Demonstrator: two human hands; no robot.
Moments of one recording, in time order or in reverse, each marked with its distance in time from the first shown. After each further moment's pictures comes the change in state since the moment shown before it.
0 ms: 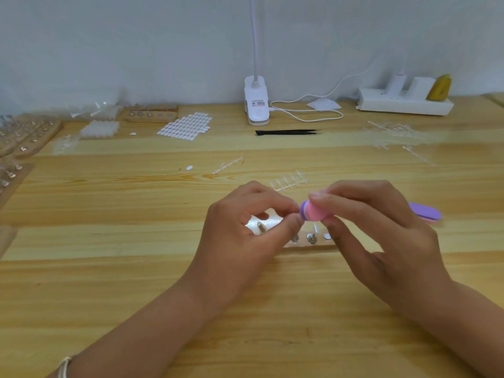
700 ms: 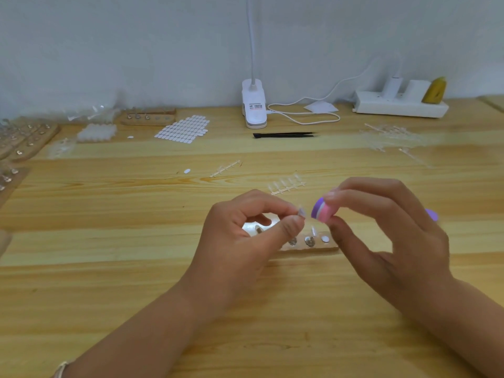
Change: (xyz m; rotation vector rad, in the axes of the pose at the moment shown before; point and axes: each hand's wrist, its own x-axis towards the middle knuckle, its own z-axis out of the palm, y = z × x) left_hand -0.001 -0.003 -0.001 -0.221 -0.060 -0.058; right_hand 0.002 0.004 -0.003 0.016 0.082 -0.056
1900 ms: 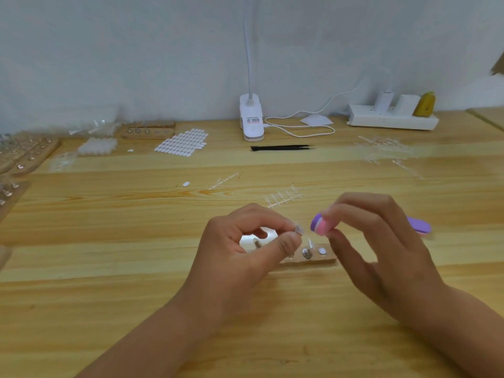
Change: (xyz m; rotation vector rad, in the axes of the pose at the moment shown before) left_hand -0.001 0.008 -0.003 -0.014 -0.025 -0.016; right_hand -0.003 0.005 -0.004 -0.077 -0.110 -0.019
